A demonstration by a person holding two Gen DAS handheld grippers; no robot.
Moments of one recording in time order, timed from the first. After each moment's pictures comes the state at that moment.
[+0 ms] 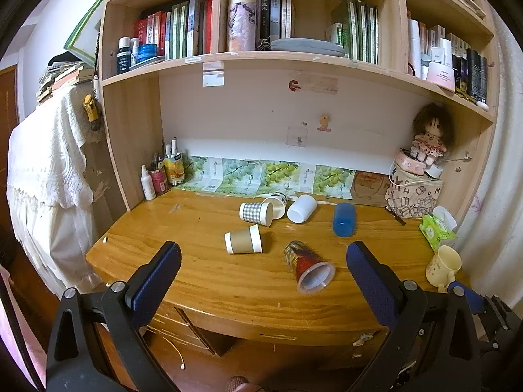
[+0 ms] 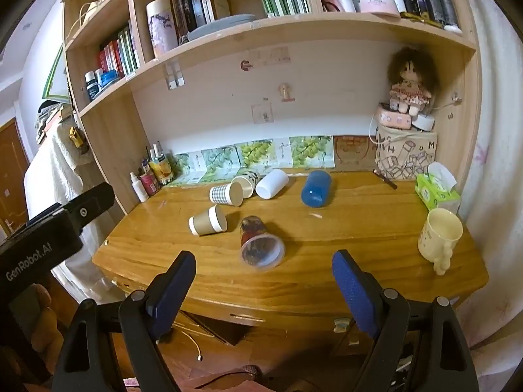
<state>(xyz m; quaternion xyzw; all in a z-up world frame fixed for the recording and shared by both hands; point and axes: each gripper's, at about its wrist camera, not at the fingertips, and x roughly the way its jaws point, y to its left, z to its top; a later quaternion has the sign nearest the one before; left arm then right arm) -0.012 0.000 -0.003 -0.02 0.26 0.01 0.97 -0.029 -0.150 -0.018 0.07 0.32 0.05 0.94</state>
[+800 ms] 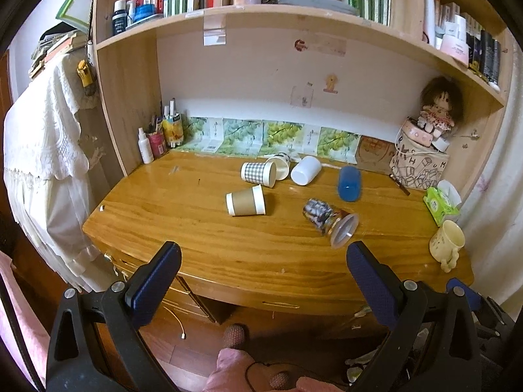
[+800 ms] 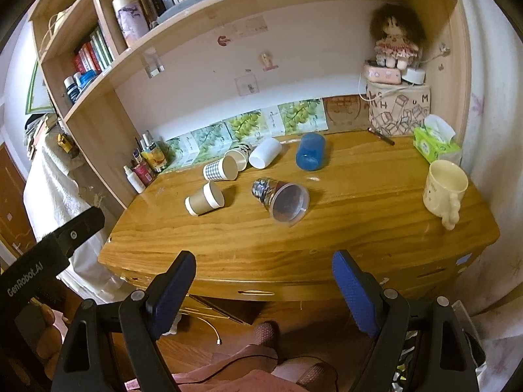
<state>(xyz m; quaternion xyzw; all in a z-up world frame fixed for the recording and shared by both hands) 0.004 0.013 -0.029 -0.03 0.34 0.01 0.94 -0.023 -0.160 -0.042 0.13 0.38 0.04 0.91</state>
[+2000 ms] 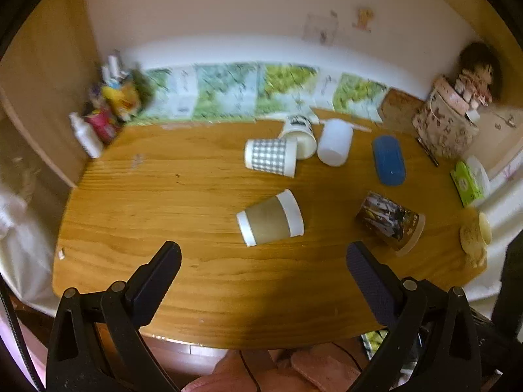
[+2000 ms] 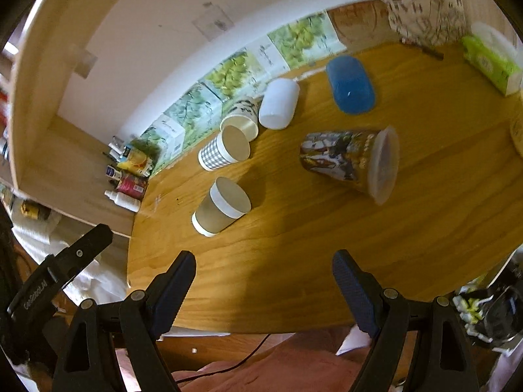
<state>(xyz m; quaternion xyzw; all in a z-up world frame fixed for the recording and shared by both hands) 0.244 0.095 -0.082 0.00 0.52 -0.10 0.85 0.163 -0.097 -0.121 0.30 0.50 0.03 0.81</state>
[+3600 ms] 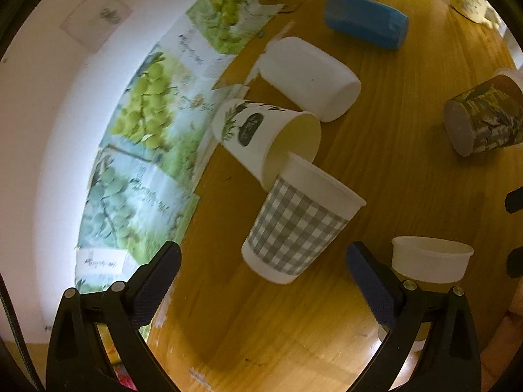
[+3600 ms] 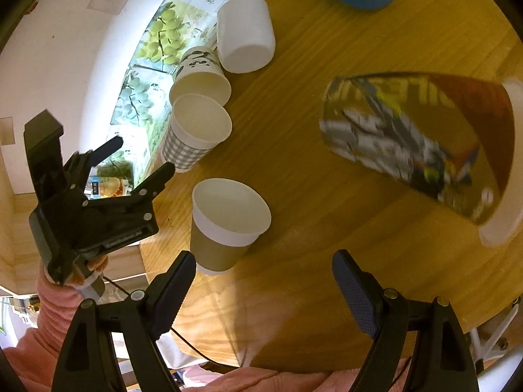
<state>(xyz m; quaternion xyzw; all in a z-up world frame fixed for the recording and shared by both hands) 0.410 0.012 -0.205 0.47 0.43 -0.35 0.69 0.259 -0.060 -0.217 0.45 0.58 -0.02 0.68</state>
